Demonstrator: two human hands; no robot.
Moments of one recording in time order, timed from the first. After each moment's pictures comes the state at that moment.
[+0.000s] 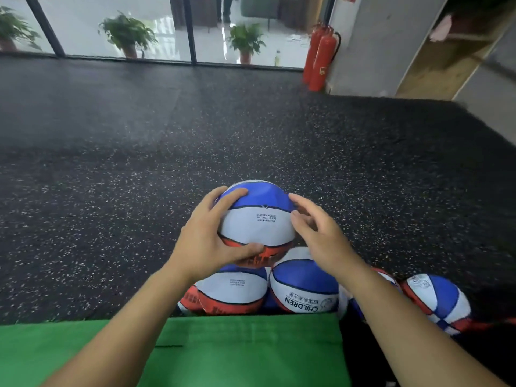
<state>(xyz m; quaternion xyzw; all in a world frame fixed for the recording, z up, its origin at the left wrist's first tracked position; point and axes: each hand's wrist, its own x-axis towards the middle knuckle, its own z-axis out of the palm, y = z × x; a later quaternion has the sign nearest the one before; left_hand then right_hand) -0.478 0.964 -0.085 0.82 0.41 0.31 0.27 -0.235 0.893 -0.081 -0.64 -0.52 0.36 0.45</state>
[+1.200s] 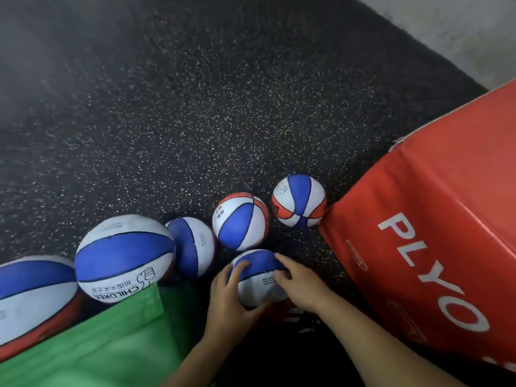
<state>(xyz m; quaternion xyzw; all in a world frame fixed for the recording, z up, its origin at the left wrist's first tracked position) -0.185 0.713 -0.299 0.79 0.39 0.07 0.46 -0.005 0.622 -0.270 -0.83 -0.26 0.46 0.18</state>
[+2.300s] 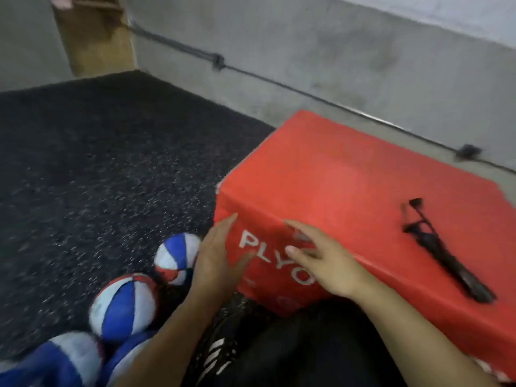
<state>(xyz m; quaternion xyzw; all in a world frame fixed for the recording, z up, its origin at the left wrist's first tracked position) -0.014 0.652 -0.113 0.84 0.03 0.18 0.51 0.030 0.427 -0.031 -0.89 -0.19 0.13 0.40</state>
